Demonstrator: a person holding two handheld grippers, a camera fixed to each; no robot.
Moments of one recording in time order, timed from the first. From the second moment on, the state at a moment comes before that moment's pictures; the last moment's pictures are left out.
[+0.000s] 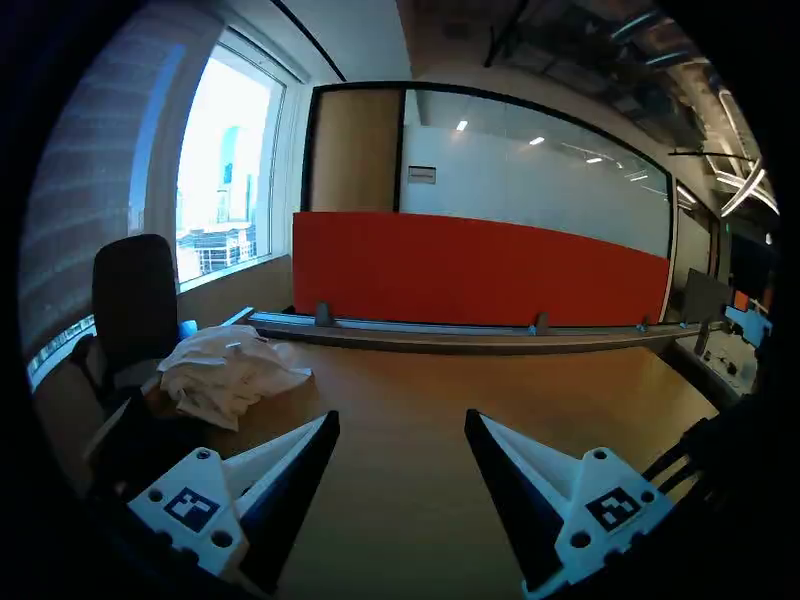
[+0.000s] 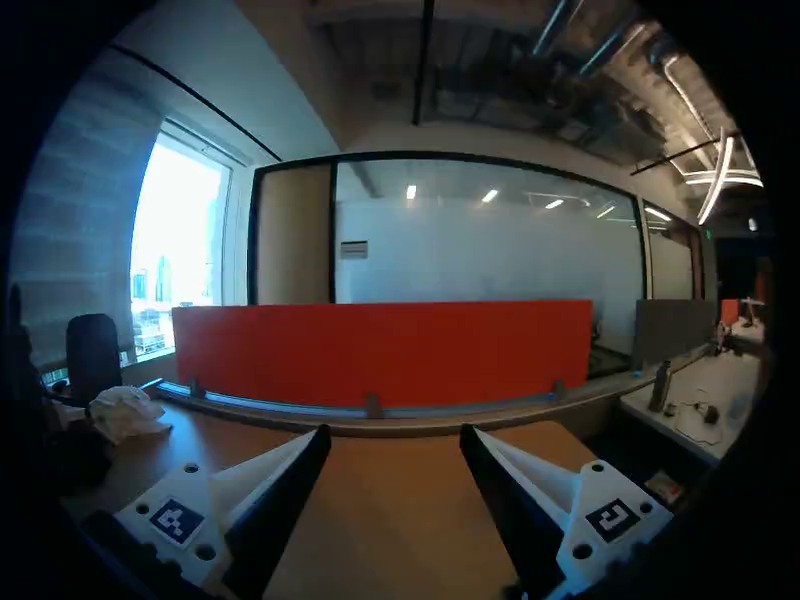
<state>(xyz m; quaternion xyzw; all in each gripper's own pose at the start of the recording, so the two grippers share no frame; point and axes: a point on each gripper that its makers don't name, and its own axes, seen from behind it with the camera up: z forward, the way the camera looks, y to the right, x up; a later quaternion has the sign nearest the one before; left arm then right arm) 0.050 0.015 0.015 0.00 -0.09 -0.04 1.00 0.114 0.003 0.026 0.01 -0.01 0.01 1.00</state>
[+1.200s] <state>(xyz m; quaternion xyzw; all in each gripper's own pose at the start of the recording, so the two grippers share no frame) -0.003 0.015 0.015 0.00 -0.02 -0.04 1.00 0.102 -0.016 0.010 0.01 -0.04 0.00 1.00</state>
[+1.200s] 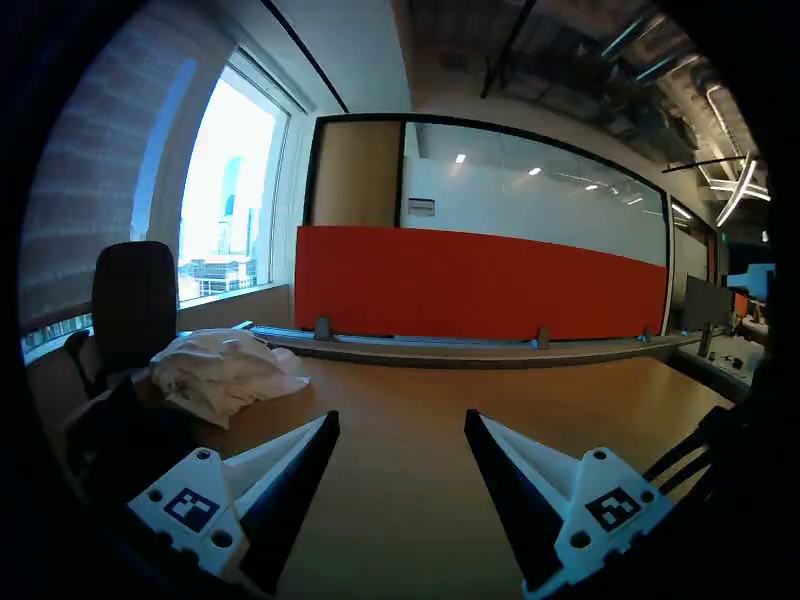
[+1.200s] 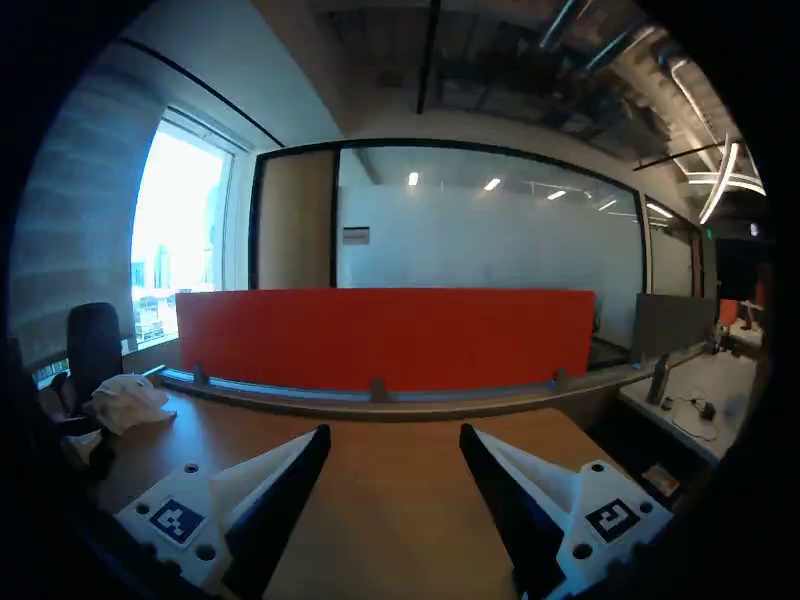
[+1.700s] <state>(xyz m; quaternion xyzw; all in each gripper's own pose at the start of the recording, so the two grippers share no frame) -0.039 0.010 0.020 0.00 0.01 -0.01 1.00 0.072 -0.009 0.015 -0.01 -0.02 0.00 1.00</state>
